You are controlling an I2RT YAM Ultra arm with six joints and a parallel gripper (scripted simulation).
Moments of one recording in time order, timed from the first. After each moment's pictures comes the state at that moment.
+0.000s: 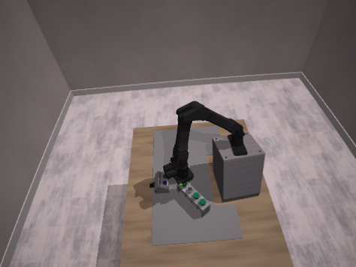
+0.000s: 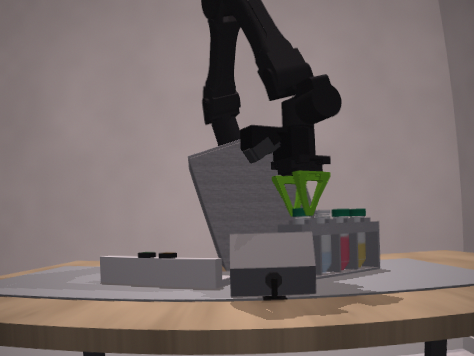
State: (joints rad) arm 0.39 2.49 1.16 -0.32 0.29 1.49
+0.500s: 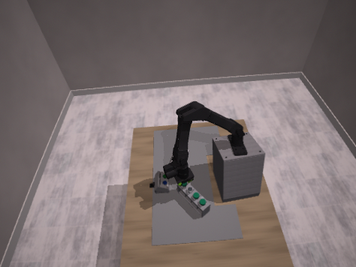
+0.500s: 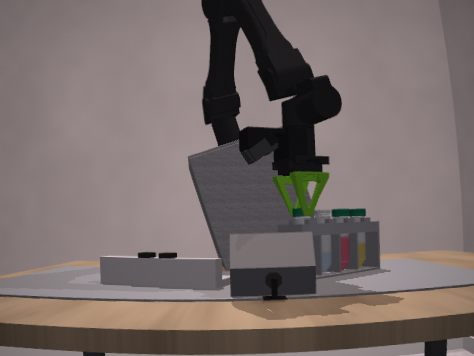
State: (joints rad) arm 0.39 2.49 1.16 -0.33 0.29 1.59
